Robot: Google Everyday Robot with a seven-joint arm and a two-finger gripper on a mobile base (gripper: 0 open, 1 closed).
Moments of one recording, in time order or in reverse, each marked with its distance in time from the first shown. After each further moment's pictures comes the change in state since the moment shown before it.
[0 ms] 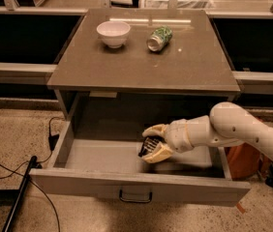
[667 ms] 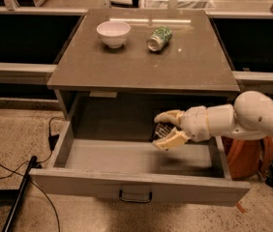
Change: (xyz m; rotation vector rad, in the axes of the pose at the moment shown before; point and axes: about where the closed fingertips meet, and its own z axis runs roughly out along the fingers) arm -0.036 -0.022 -0.061 0.053 -0.118 0.057
